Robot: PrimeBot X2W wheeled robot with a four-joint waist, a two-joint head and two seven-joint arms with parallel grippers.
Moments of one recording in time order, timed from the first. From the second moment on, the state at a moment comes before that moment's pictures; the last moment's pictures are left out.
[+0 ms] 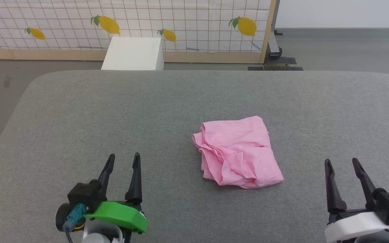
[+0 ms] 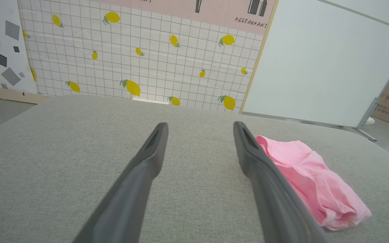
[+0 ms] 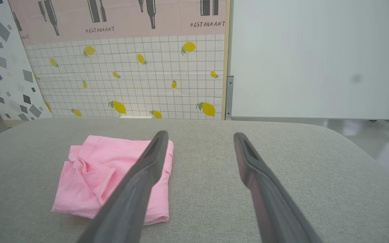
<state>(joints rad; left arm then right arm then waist) -0.05 0.05 -0.10 0.16 -0.26 -0.08 -0.26 0.08 -0.05 -0.10 0.04 0.08 0.13 -0.21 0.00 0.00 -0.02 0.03</state>
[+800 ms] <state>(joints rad) -0.05 0.05 -0.09 0.15 -0.24 -0.08 -0.26 -0.09 -0.05 -0.14 0.25 0.90 0.13 0.12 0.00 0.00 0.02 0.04</state>
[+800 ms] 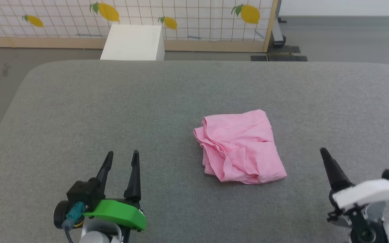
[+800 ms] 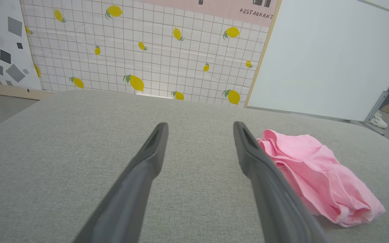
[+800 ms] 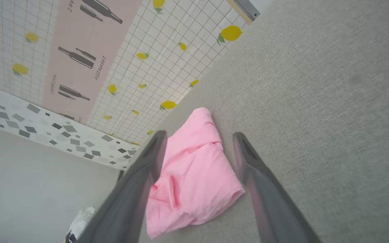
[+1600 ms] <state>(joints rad) -0.13 0.05 -0.12 0.13 -0.24 -0.08 -0.26 -0.82 -0.06 -0.32 1.16 0.70 0.13 0.70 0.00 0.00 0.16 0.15</state>
